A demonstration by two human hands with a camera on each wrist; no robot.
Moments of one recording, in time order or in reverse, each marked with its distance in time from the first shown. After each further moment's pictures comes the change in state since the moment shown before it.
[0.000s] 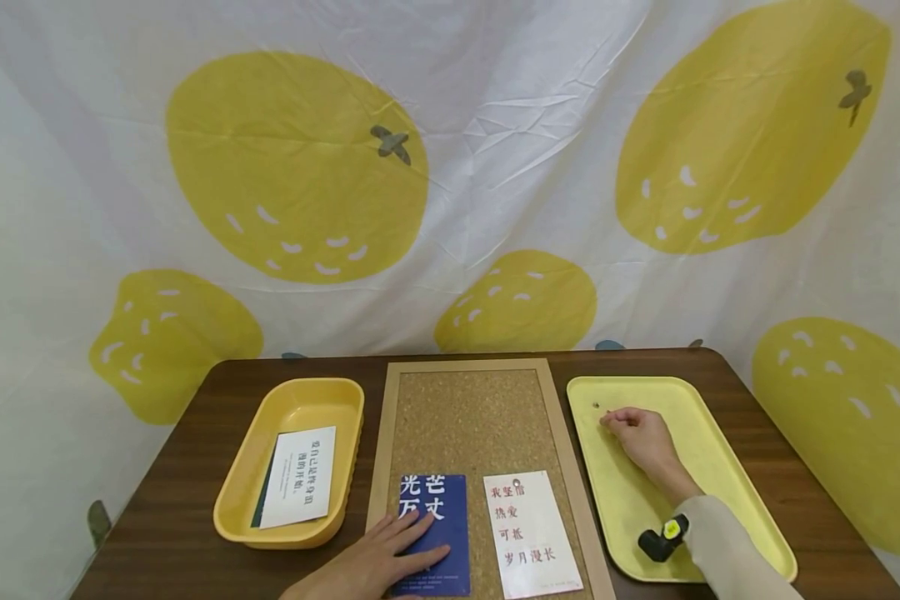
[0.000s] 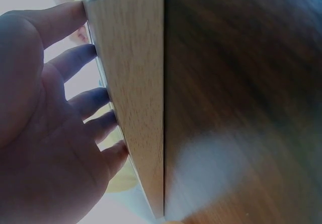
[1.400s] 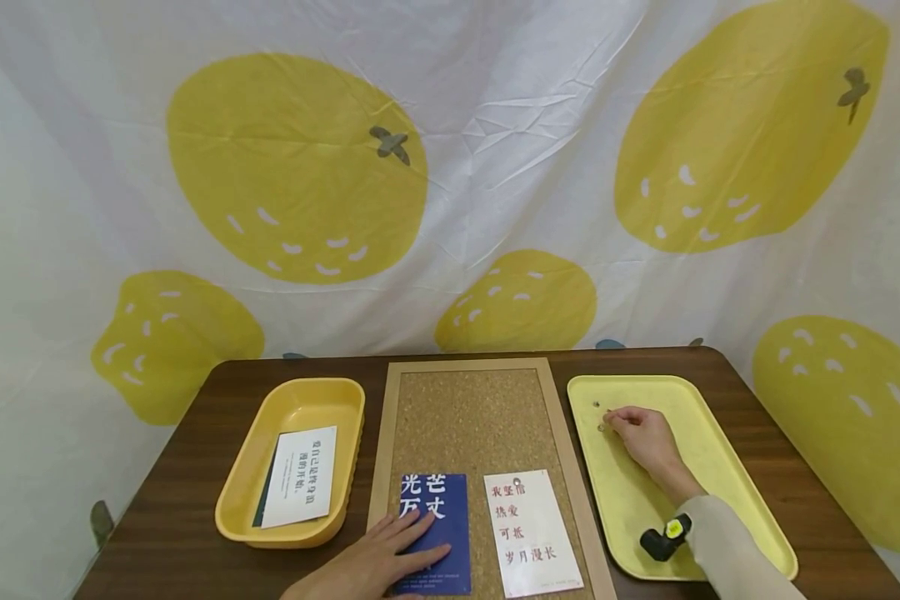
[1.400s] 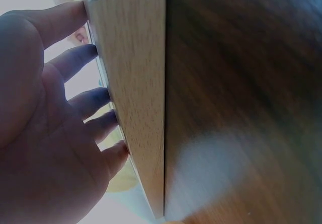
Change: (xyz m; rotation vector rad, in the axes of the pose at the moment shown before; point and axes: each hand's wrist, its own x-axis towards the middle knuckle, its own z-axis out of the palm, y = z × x) left_hand 0.000 -0.001 0.001 0.036 0.013 0.023; right_hand -0.001 0.000 -0.002 0.013 0.019 0.000
